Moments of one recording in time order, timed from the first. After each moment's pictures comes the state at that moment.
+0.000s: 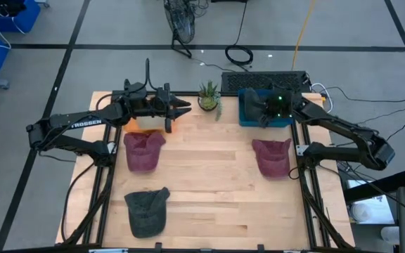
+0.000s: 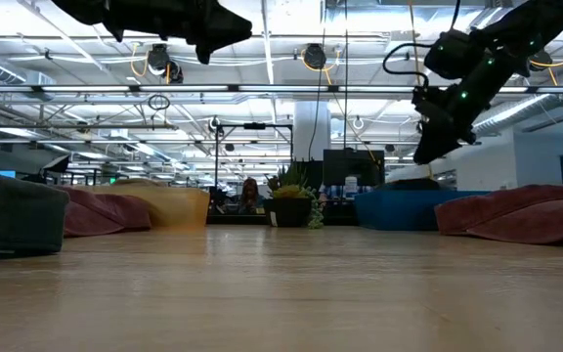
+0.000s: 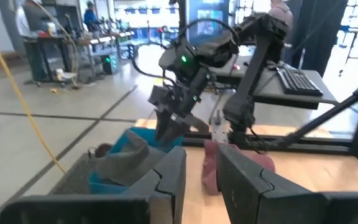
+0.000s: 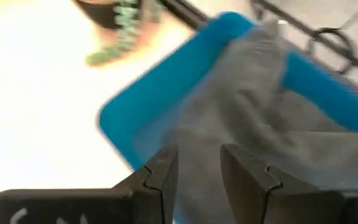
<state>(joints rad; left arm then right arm) 0.41 1.19 0.86 0.28 0.33 0.04 -0.80 1.05 0.65 -0.39 -0.04 -0.01</state>
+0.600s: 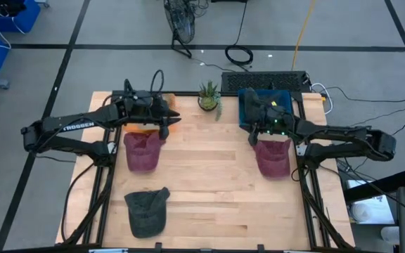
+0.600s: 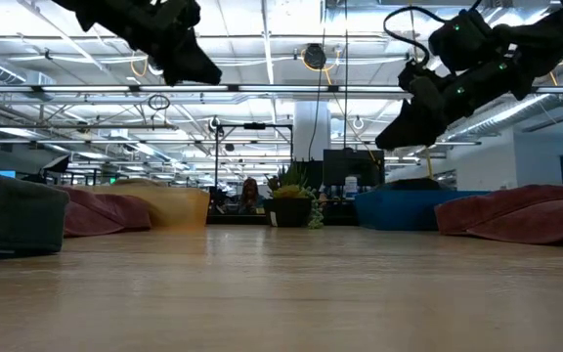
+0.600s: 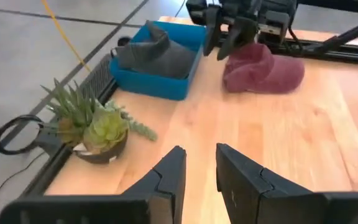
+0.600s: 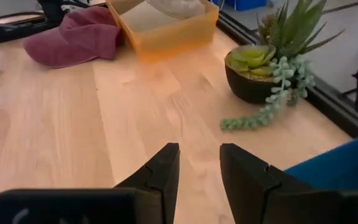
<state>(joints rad) 0.37 1.10 0.86 -0.21 0.13 0.07 -0.46 1.05 0.43 0.19 -0.10 0.04</state>
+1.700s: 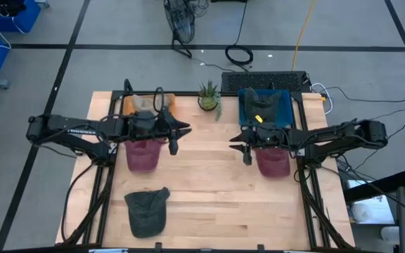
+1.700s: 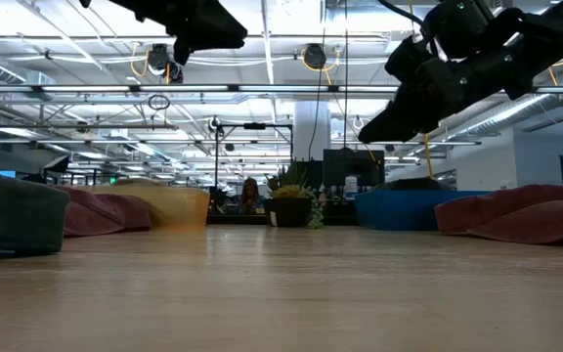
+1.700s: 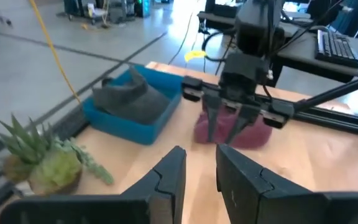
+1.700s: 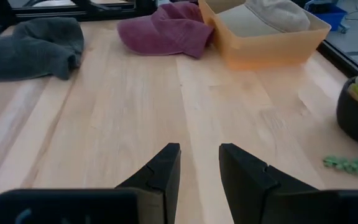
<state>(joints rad) 0.05 1.17 0.86 0.05 -0.18 -0.16 -0.15 1.20 0.44 0.35 -0.05 0.00</state>
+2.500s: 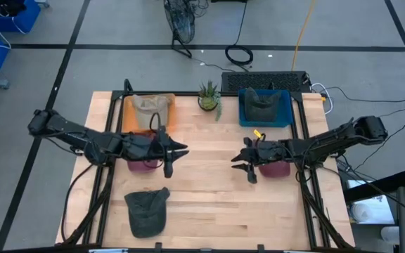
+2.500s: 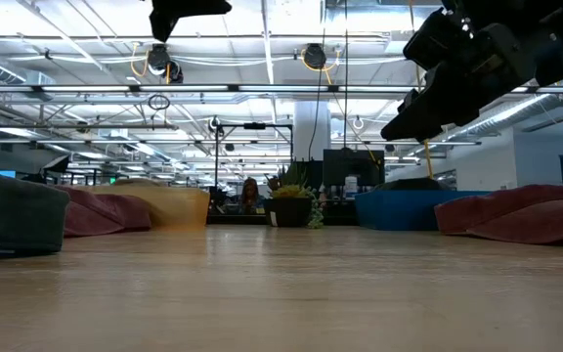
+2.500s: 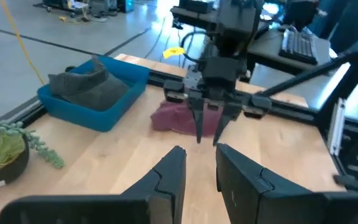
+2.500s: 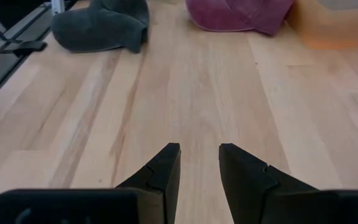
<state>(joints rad) -0.25 1.17 0.86 0.02 -0.40 -0.29 0.12 1.20 0.44 0.28 0.03 0.11</state>
